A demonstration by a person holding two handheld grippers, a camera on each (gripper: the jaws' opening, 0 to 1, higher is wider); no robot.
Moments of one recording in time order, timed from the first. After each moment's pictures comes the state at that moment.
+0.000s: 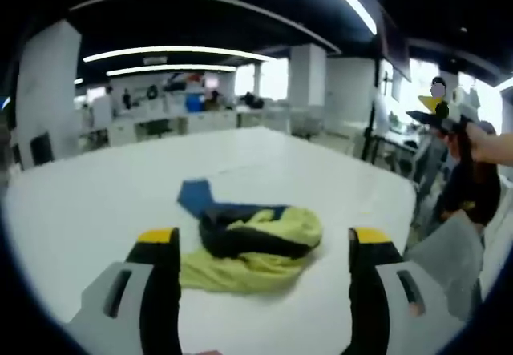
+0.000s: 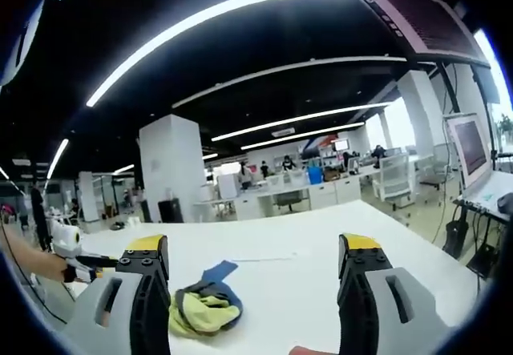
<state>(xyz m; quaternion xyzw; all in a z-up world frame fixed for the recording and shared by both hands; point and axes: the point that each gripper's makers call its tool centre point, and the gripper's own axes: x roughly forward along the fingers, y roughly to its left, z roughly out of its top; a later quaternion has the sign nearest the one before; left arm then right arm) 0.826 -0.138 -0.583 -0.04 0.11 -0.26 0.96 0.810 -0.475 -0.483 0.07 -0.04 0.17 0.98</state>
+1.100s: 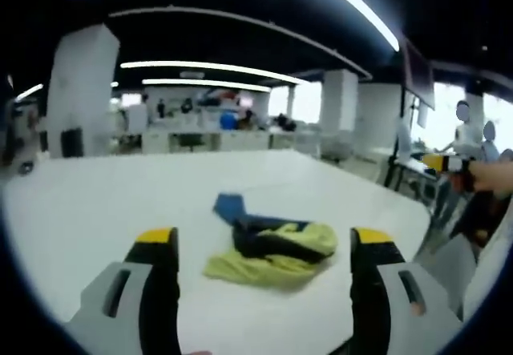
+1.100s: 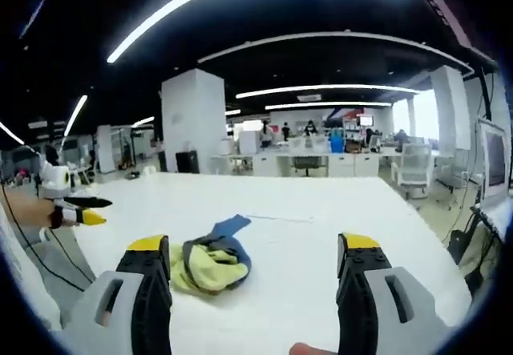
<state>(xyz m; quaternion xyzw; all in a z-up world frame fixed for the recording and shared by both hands) 0.793 -0.096 -0.587 0.00 0.15 -0.20 0.97 0.814 -0.429 -0.547 -0.02 0.10 0.24 0.97</state>
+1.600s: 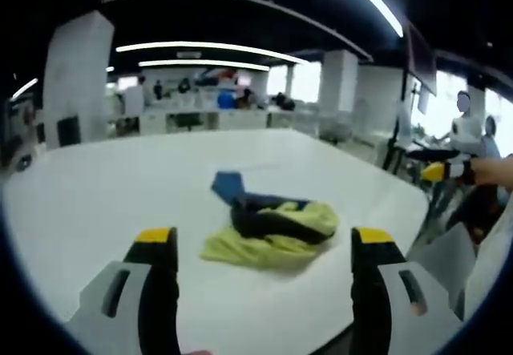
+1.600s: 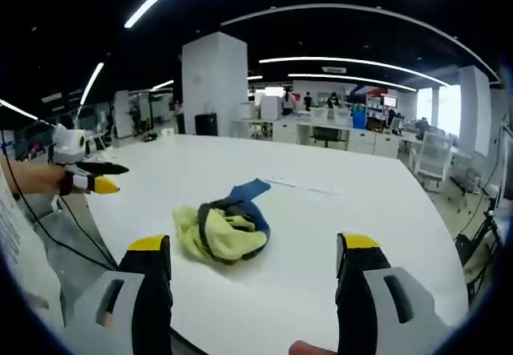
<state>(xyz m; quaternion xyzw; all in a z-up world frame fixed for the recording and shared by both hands) 0.794 -0.095 -0.597 -0.01 0.17 -0.20 0.96 0.804 -0.402 -0.576 -0.06 0.15 0.28 0.95</state>
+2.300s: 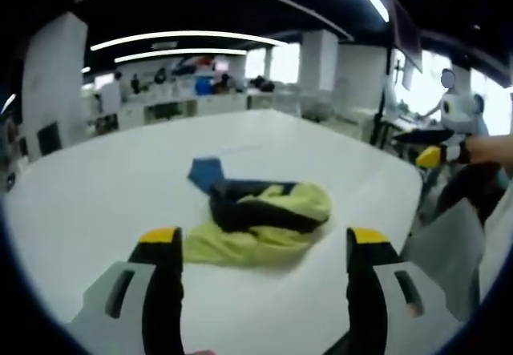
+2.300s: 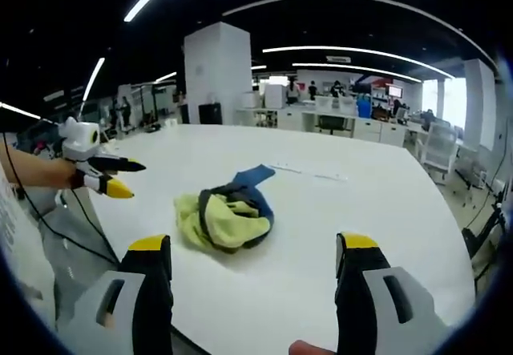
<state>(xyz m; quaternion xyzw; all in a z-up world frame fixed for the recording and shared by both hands) 0.821 -0.135 -0.641 0.03 0.21 -0.27 0.94 0.813 -0.399 -0.608 -0.06 0.18 0.30 0.94</state>
